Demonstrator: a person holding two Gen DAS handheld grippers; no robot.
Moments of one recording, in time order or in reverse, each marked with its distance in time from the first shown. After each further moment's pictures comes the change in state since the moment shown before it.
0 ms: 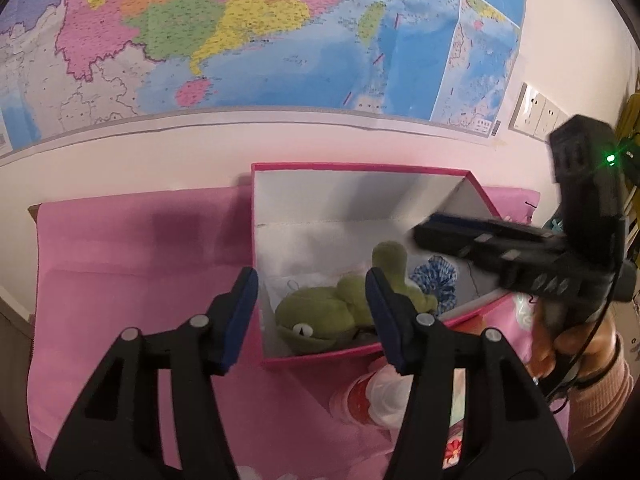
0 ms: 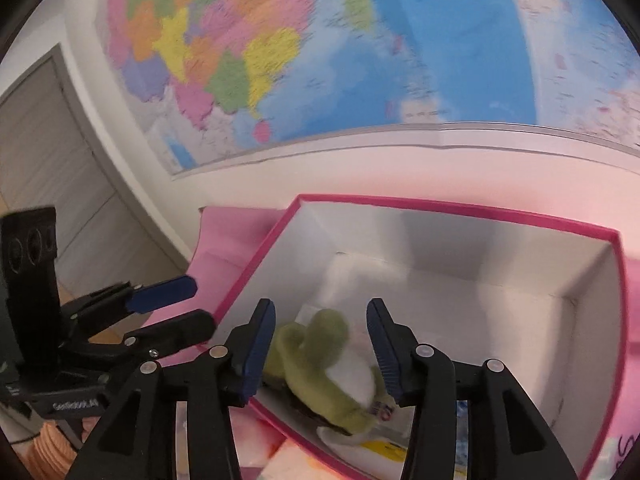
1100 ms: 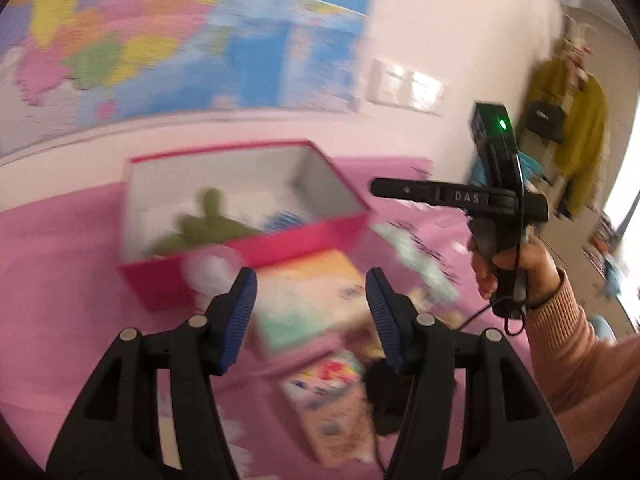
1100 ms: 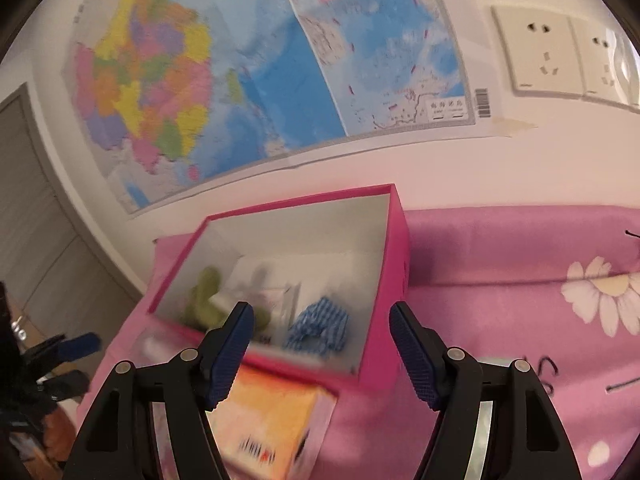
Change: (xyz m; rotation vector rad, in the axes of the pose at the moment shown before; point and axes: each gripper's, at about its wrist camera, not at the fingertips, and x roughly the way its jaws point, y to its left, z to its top) left arm -0.075 -0.088 -0.081 0.170 -0.060 -0.278; right arm -0.119 -0.058 -0.061 0.102 -0.119 -0.165
